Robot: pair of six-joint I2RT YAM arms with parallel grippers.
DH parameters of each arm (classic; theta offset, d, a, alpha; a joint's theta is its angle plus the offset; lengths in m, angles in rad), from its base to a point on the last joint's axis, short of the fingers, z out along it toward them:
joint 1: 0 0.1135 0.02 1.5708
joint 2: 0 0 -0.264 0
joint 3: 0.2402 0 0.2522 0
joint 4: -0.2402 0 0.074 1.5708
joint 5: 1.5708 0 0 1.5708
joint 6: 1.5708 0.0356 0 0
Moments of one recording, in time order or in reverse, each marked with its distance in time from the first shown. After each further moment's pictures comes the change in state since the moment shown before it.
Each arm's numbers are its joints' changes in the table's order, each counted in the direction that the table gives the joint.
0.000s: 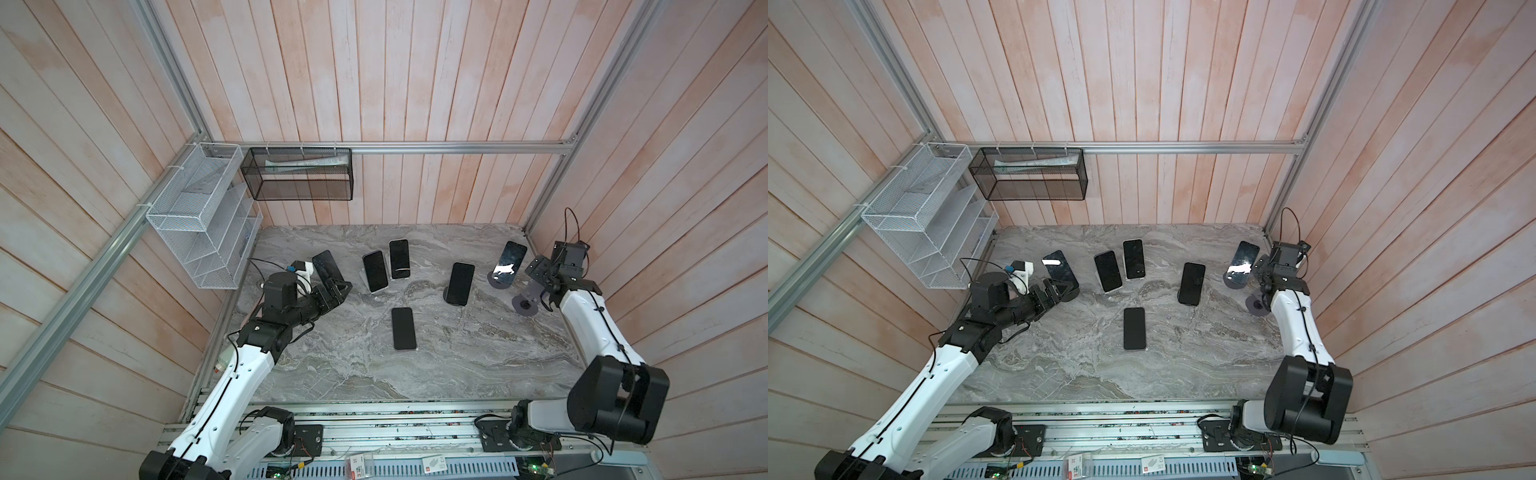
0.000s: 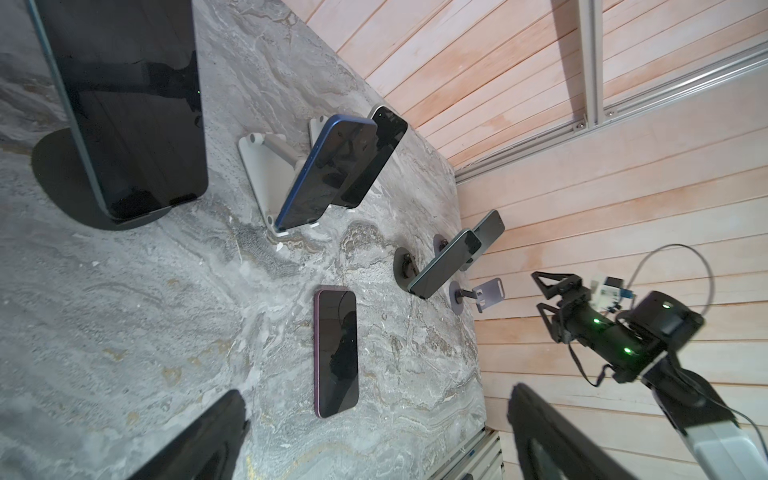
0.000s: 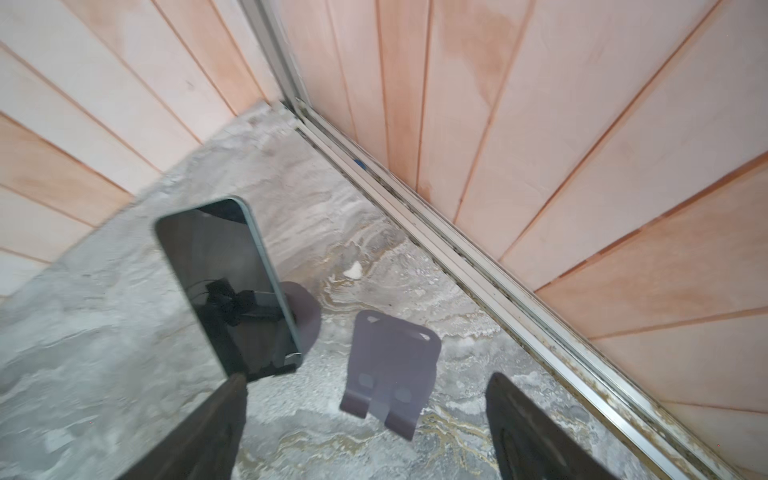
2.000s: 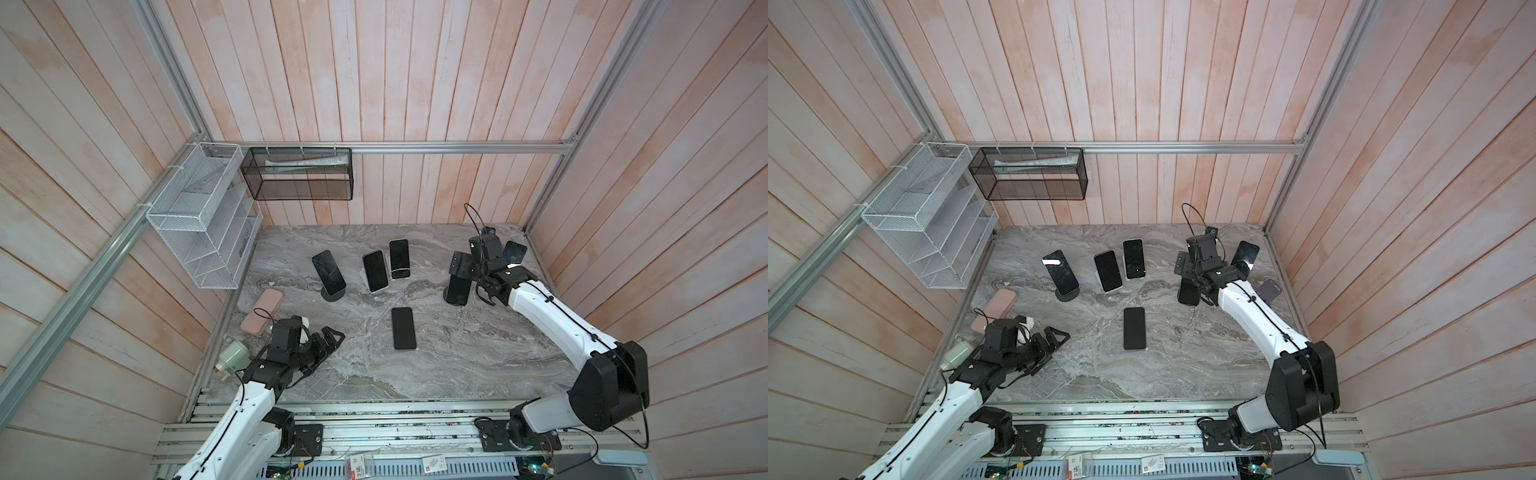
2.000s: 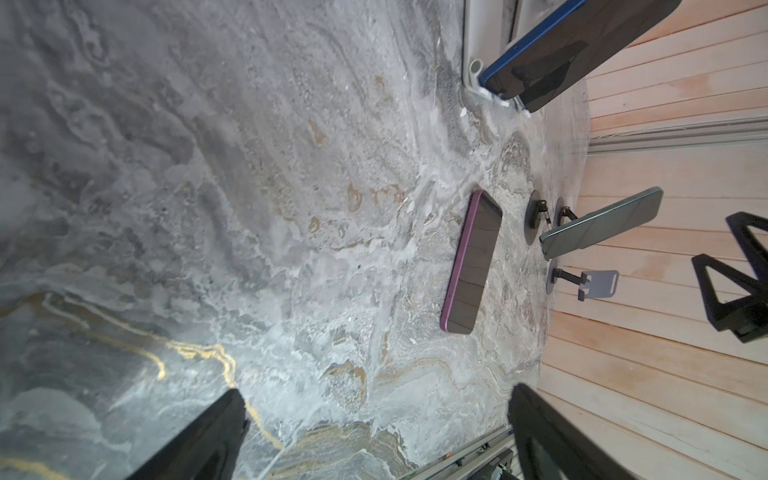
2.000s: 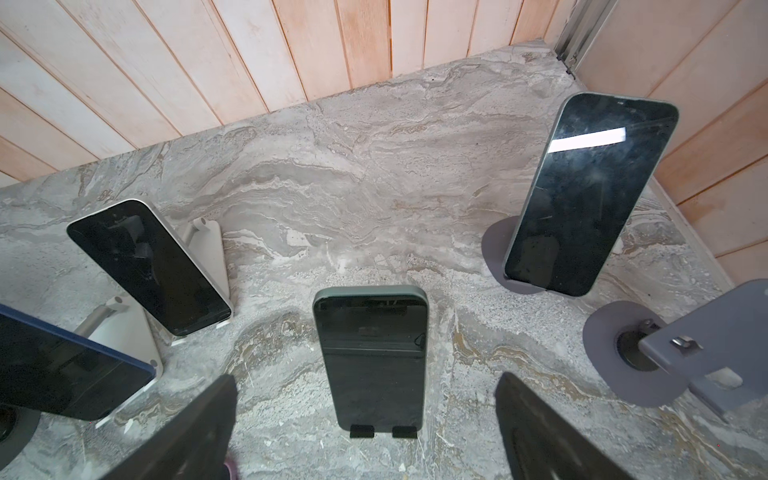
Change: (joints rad) left arm 0.002 0.229 -0.454 -0.054 -0.047 -0.150; right arm 0.562 -0.130 0.116 -0.045 0.077 0.017
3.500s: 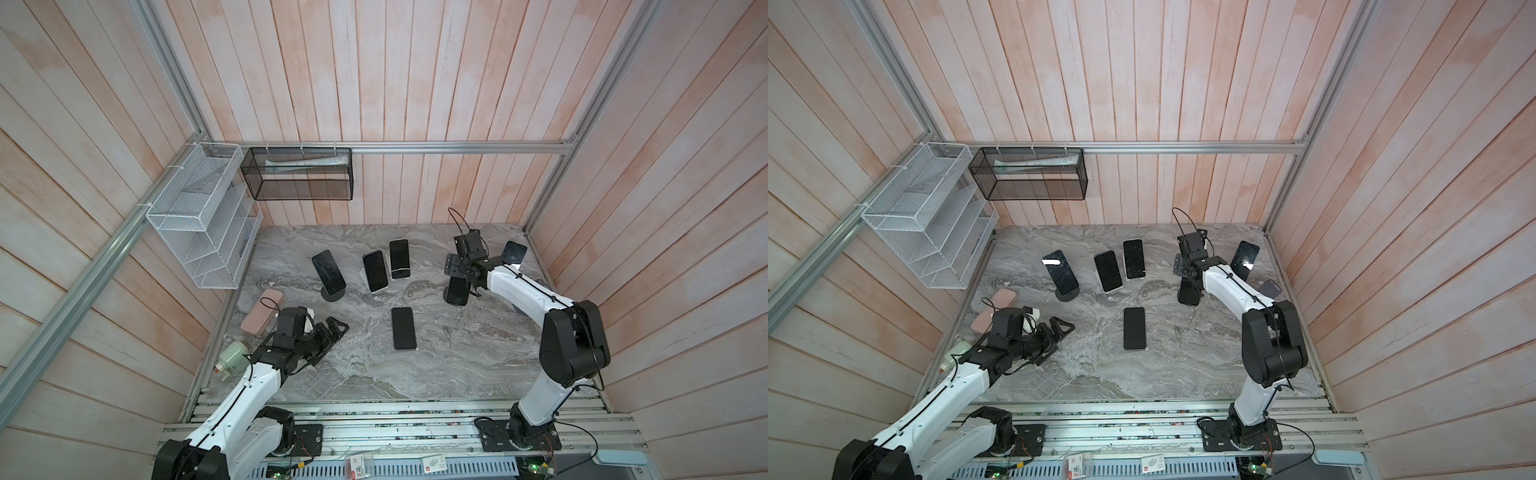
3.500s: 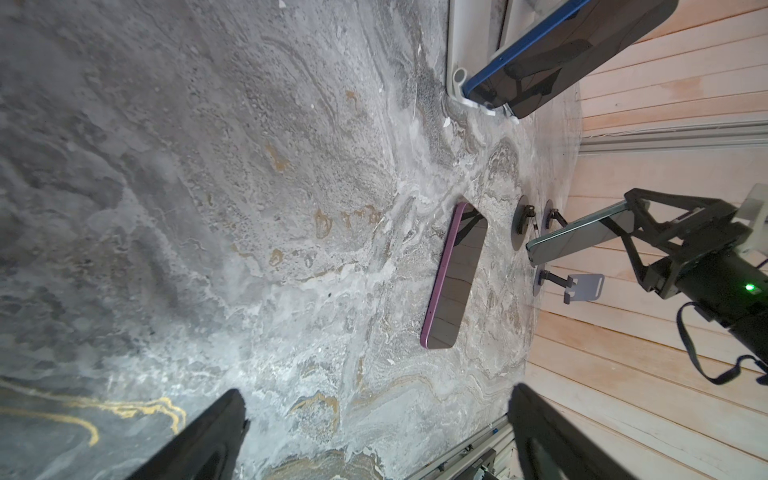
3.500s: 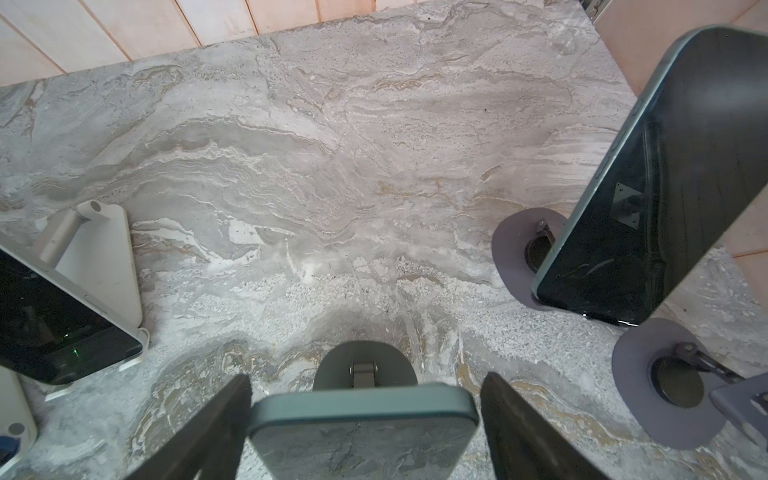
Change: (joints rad) left arm 0.000 -0.215 0.092 0.100 0.040 0.007; right arm -0.029 -0.279 0.106 0.027 0.027 -0.034
